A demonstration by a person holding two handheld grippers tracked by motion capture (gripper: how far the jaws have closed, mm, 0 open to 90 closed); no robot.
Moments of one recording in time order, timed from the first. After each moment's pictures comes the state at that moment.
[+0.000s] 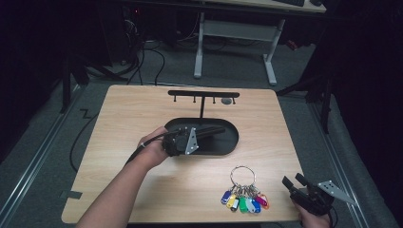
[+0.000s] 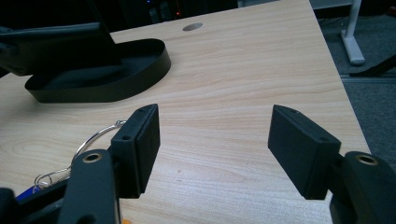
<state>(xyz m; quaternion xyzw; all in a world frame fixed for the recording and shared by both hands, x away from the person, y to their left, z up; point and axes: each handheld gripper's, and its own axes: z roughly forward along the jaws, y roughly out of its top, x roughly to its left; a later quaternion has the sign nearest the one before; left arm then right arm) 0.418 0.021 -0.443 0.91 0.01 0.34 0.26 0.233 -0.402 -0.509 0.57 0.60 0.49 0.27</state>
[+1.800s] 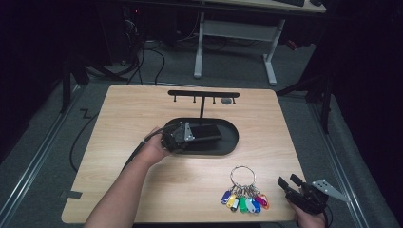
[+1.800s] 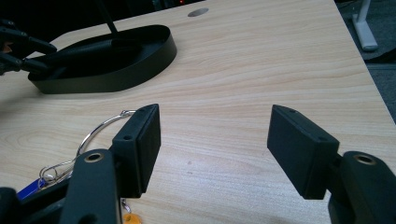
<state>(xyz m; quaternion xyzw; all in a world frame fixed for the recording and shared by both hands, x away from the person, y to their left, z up) 0.458 0.030 -0.483 0.94 0.13 0.24 0.23 0.239 -0.393 -0.515 0.57 0.61 0.49 0.24</state>
